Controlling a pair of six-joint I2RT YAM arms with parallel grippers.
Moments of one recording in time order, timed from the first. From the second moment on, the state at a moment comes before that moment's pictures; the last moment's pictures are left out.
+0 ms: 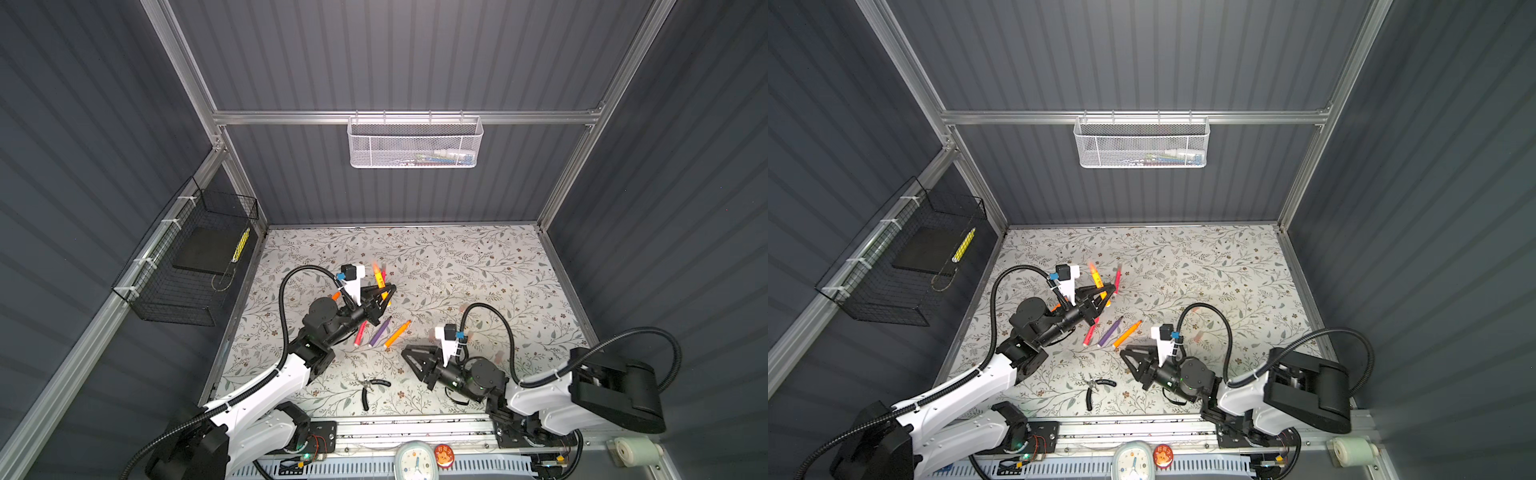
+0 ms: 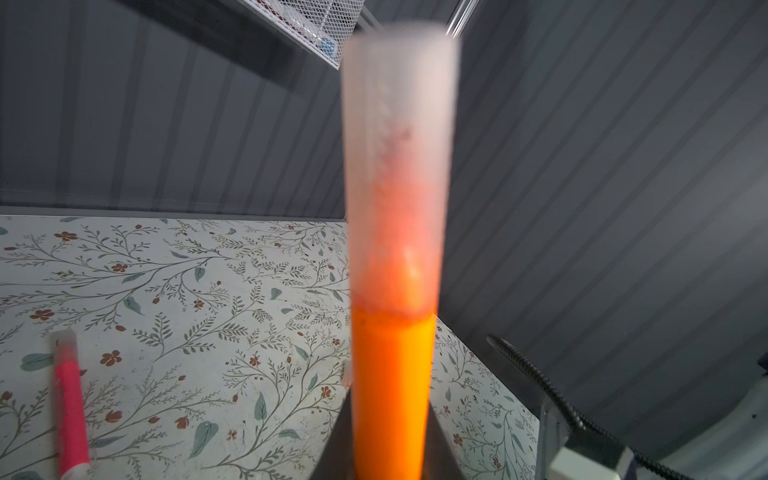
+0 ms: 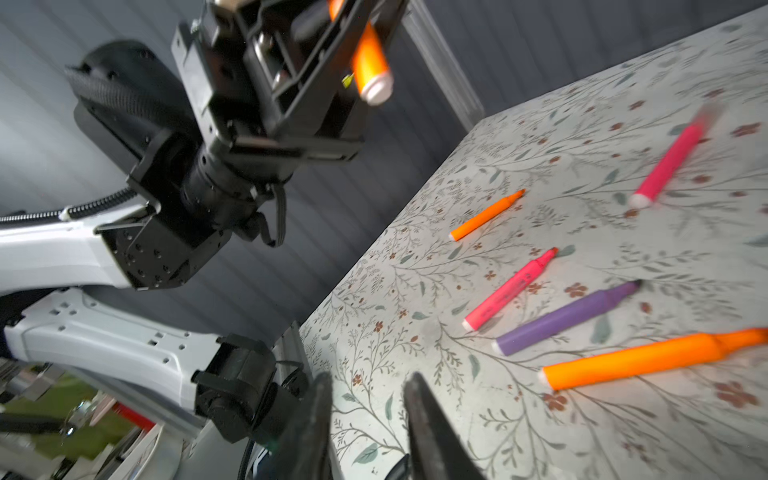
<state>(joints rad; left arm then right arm) -0.64 1.04 0.50 0.59 0.32 -0.53 1.21 1.34 0.15 1.27 0.17 0.67</state>
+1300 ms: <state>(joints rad) -0.84 0.99 0.50 0.33 0.43 -0.18 1.09 0.94 0.66 0.22 0.23 0.49</state>
